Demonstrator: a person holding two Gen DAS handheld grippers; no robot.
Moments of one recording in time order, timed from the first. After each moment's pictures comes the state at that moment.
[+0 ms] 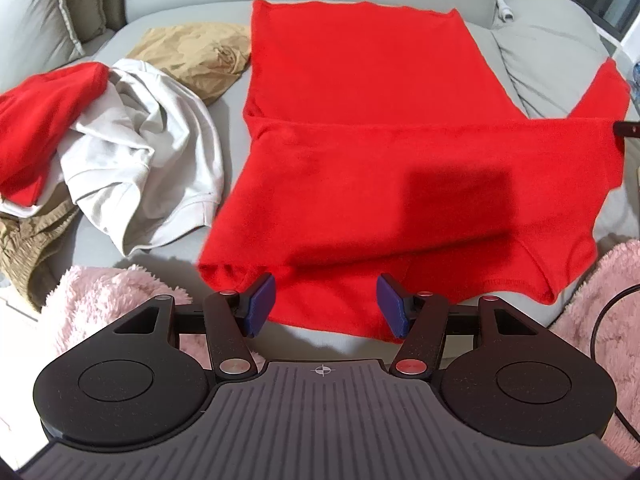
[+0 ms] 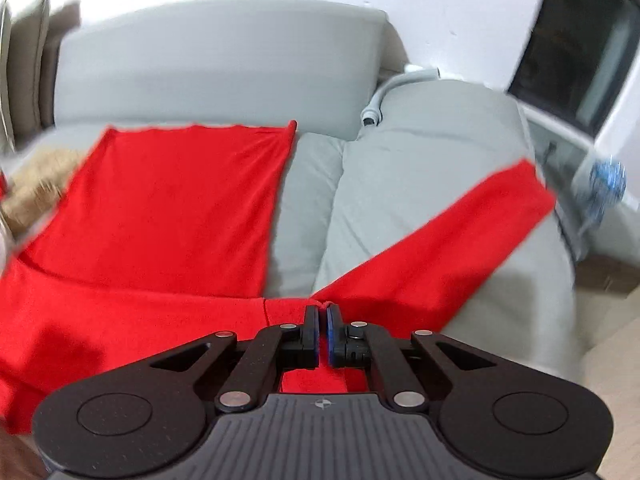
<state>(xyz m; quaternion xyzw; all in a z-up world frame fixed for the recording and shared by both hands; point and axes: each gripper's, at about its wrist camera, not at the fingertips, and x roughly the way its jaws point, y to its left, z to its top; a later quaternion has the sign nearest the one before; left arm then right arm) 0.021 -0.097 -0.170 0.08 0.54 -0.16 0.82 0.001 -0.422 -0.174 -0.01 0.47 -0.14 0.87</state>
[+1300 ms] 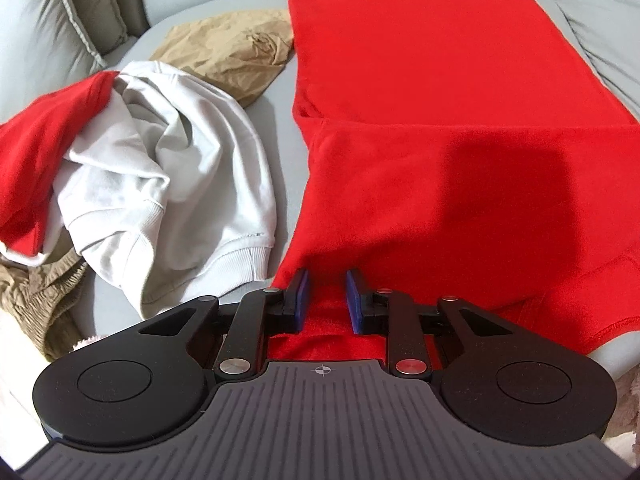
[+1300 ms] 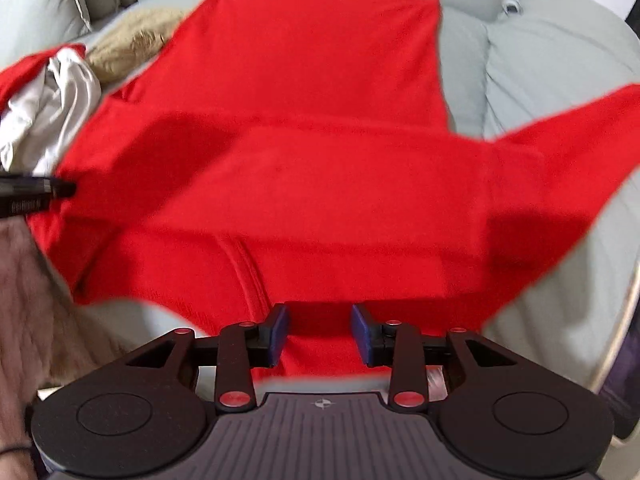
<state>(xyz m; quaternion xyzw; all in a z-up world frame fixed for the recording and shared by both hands) 0.077 -0.105 -0.223 0.17 0.53 -0.11 0.83 -0.035 -0.320 -0.227 0.04 0.60 -0.02 0.80</state>
